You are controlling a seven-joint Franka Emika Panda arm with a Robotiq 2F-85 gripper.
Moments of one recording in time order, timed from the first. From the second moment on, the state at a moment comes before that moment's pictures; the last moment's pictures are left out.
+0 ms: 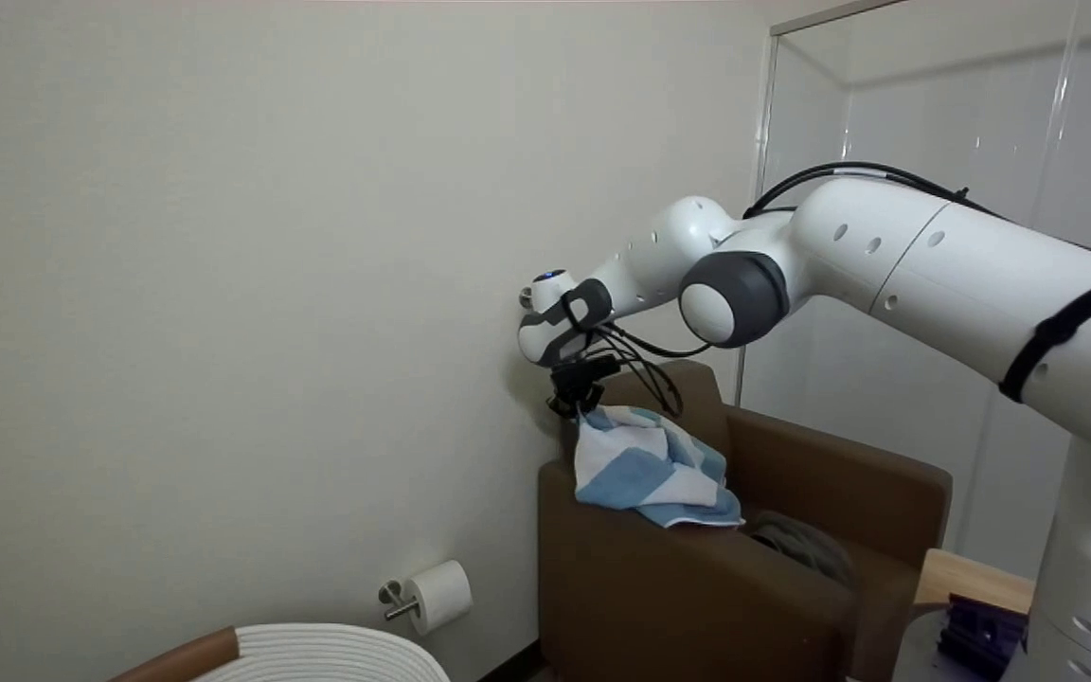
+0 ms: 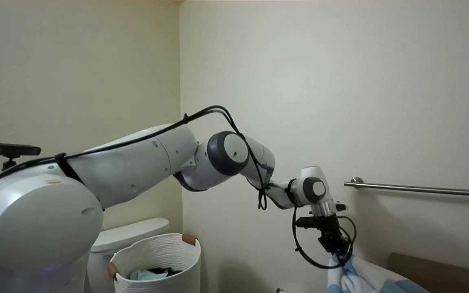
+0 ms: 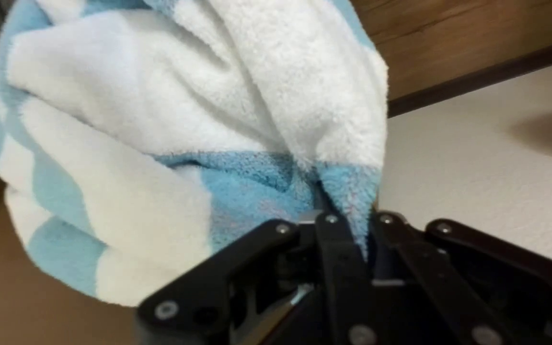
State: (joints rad) arm -0.07 1.17 -0.39 -0.96 0.09 2.14 0.29
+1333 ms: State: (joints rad) arm 0.24 0.73 -0.27 -1.42 -0.28 2.39 0.38
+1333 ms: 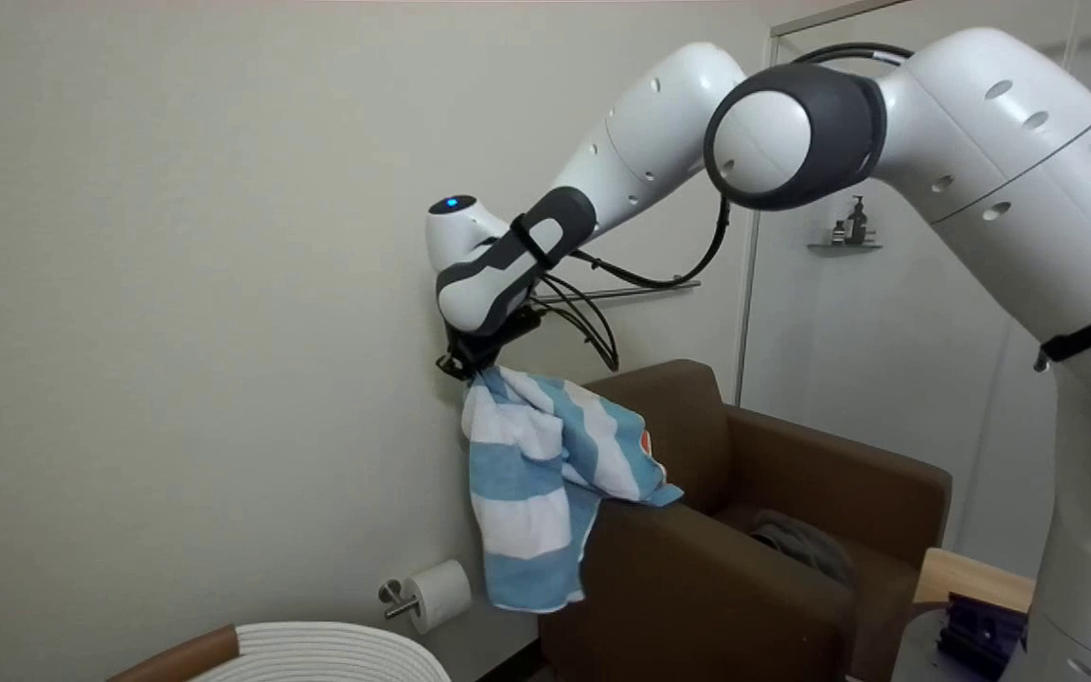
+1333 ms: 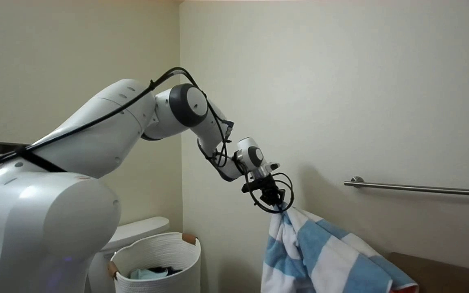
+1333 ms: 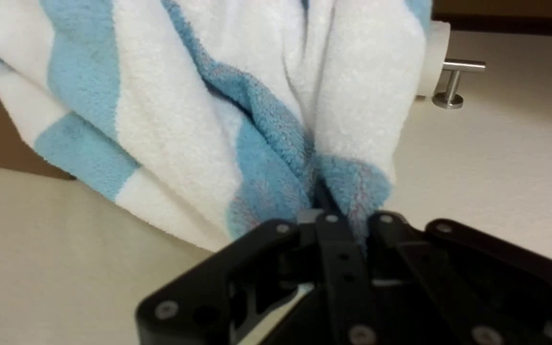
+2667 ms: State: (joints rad) arm 0.51 0.50 -0.19 -1.48 -0.55 2.50 0.70
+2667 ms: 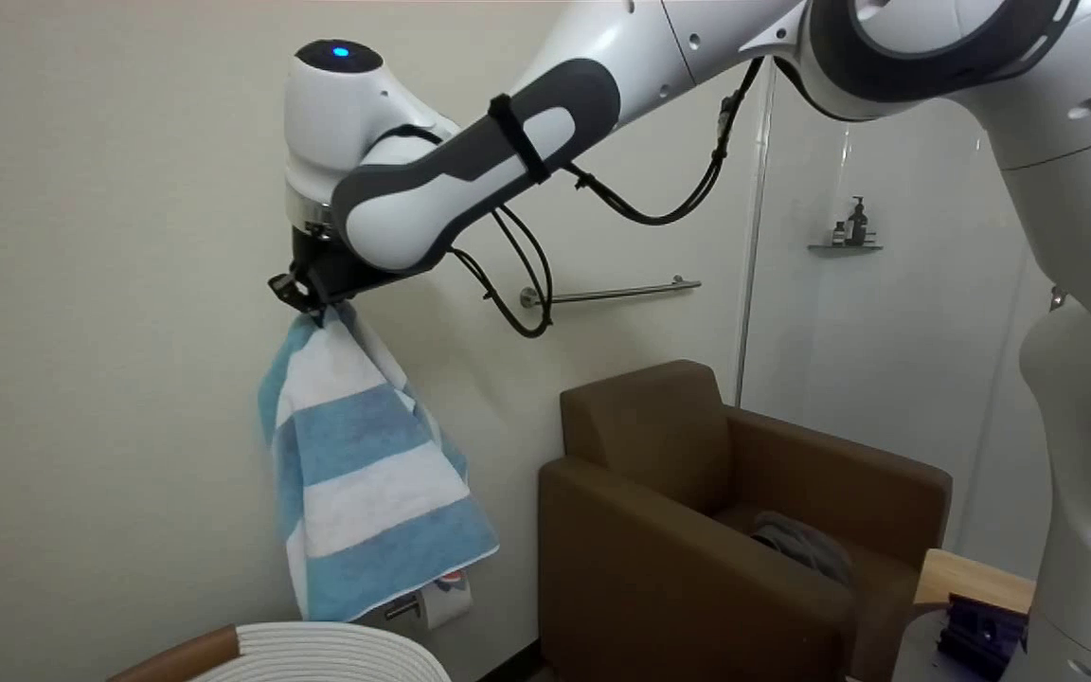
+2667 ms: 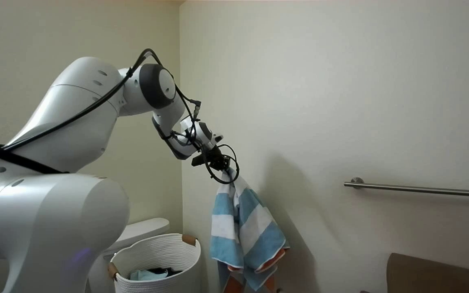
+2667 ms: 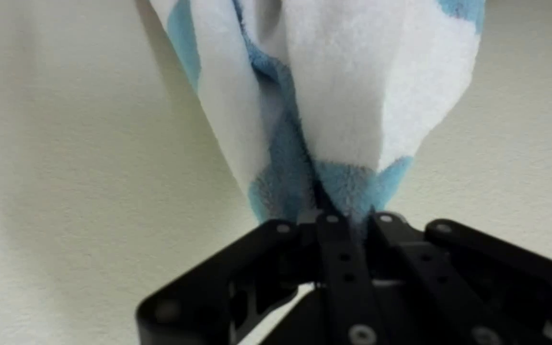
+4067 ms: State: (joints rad) arm 0.71 0.54 -0.14 -1.24 -0.66 2.29 0.81
